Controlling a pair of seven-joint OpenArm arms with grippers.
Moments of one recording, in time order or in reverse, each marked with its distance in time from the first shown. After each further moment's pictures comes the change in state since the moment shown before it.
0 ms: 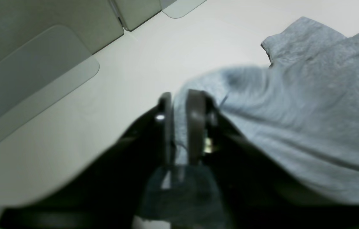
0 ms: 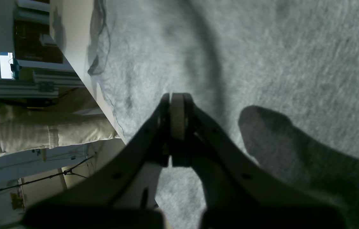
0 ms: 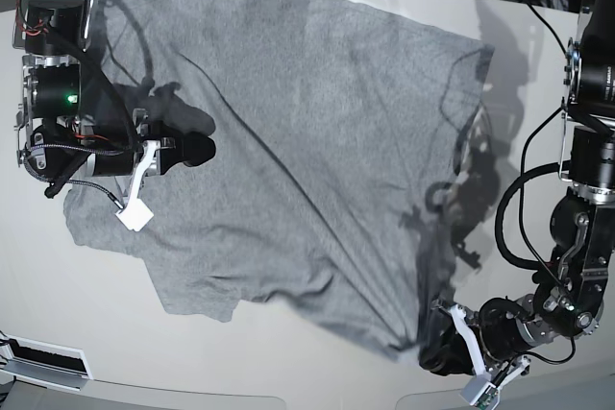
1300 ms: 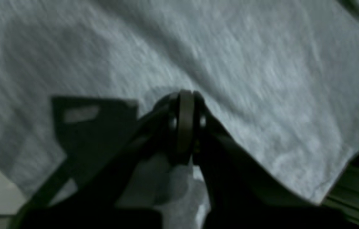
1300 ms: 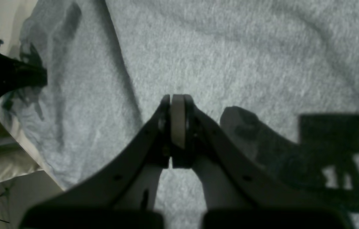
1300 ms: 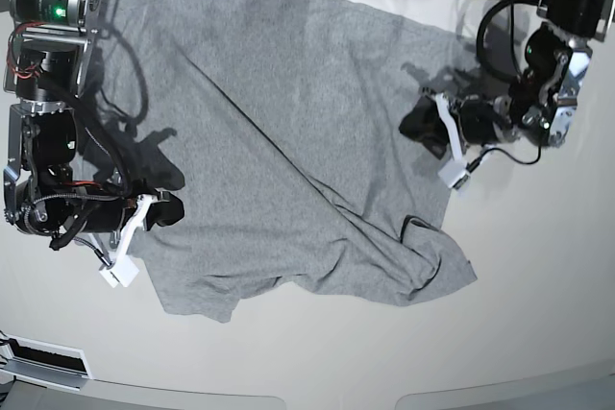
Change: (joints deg) left arm 32.8 -2.4 -0.4 0.5 -15.3 -4.7 10.2; right arm 9.0 0.0 0.0 0.0 -22.4 0.0 10.9
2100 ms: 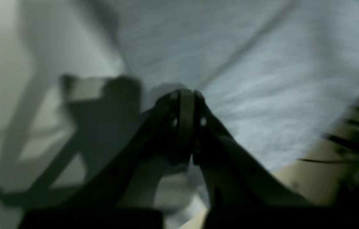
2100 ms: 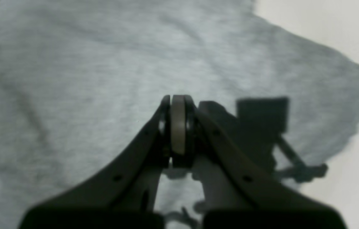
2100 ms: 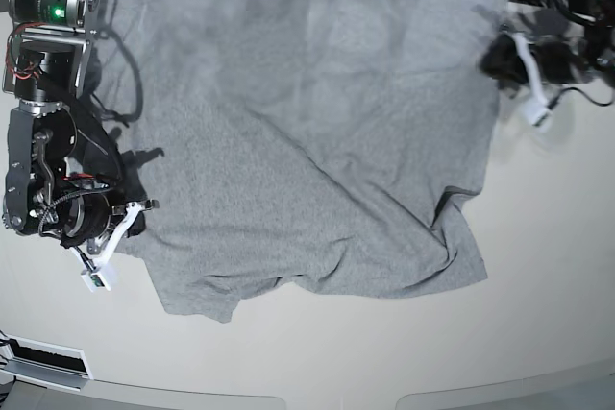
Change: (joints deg) left arm 19.1 -15.6 -14.3 7.6 -3.8 3.2 4.2; right arm 0.2 0.3 0.0 0.0 -23.8 -8.2 15.3
